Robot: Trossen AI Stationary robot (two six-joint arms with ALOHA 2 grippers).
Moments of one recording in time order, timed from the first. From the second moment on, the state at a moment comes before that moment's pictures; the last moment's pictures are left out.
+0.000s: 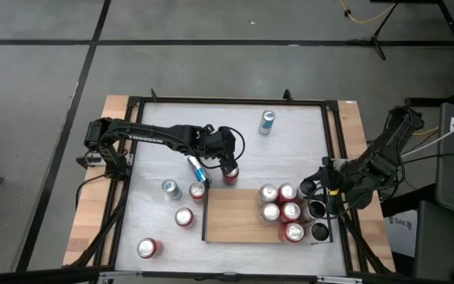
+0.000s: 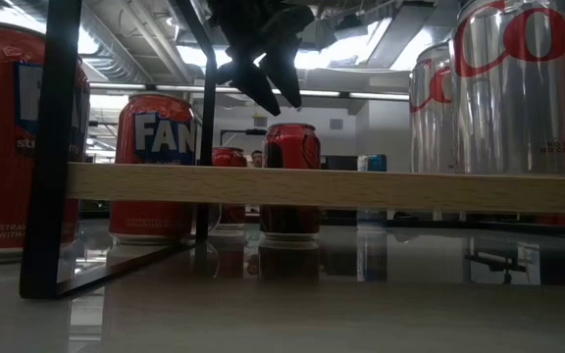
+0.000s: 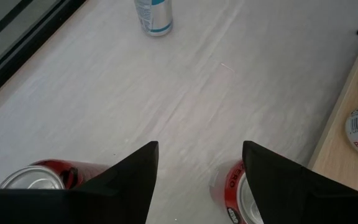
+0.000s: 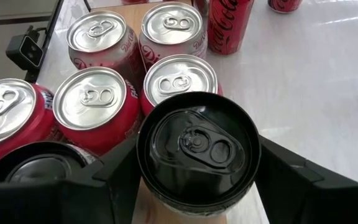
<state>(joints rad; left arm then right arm) 0.02 1.74 1.49 -0.72 -0.35 -0.49 0.88 0.77 0.76 -0.90 0.58 0.76</state>
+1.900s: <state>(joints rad) 0.02 1.74 1.49 -0.70 -0.35 -0.49 0.88 0.71 0.76 -0.92 0.56 0.75</state>
